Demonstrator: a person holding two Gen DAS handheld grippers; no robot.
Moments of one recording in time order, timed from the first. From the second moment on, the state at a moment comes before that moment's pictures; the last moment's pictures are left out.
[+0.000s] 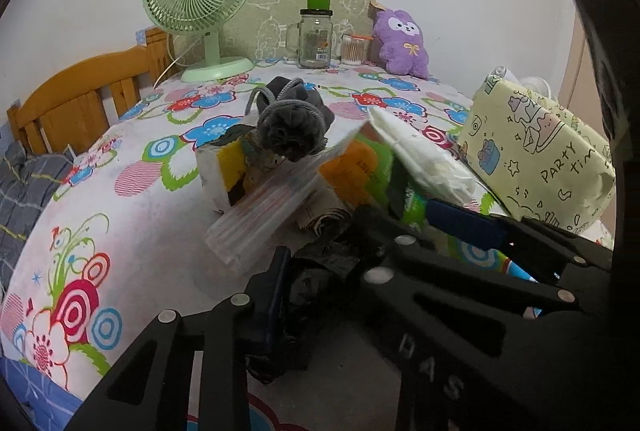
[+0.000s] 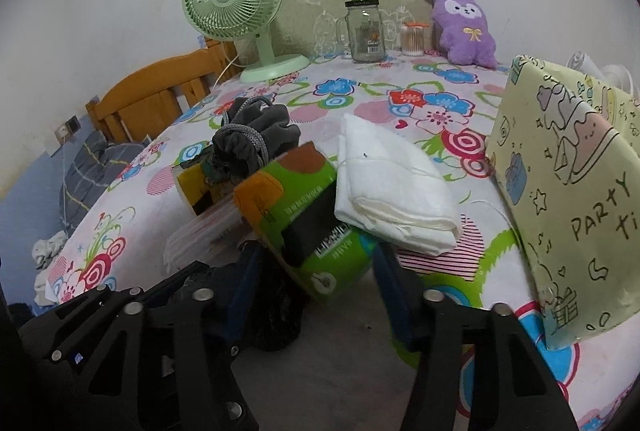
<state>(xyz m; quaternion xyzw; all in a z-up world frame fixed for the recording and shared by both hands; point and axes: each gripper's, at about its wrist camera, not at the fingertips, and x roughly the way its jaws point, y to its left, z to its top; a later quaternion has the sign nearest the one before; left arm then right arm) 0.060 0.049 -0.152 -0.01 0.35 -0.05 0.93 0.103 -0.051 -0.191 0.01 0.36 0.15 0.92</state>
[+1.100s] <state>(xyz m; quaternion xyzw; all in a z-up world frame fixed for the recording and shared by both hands) 0.053 0.043 -0.091 -0.01 0.31 -0.05 0.95 0.093 -0.054 -0.126 -0.01 0.31 0.17 0.94</state>
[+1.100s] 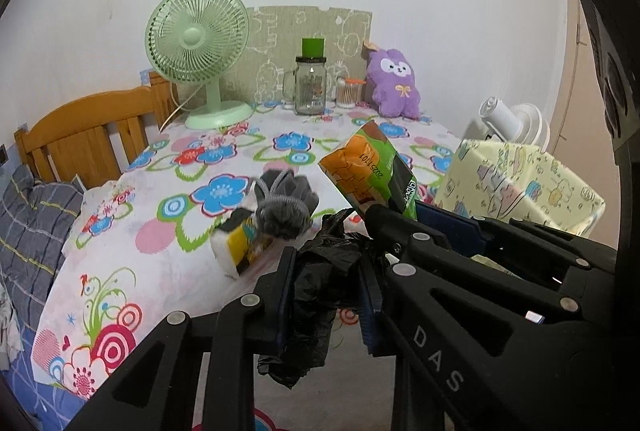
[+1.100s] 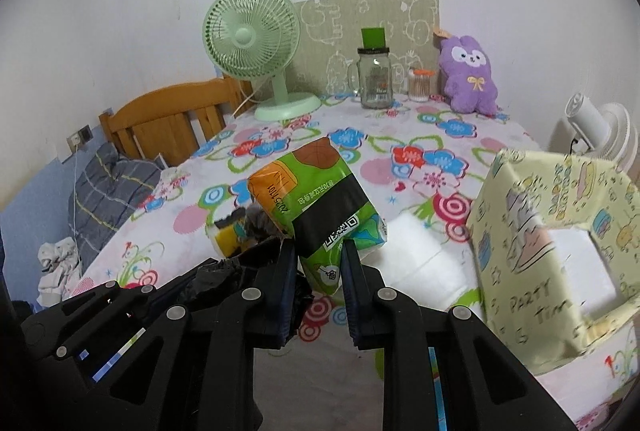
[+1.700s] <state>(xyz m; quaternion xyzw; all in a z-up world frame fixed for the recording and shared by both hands) 0.055 0.031 -0.043 0.00 0.27 -0.04 0.96 0.092 -0.068 -0.074 -0.01 0.28 0.15 0.95</state>
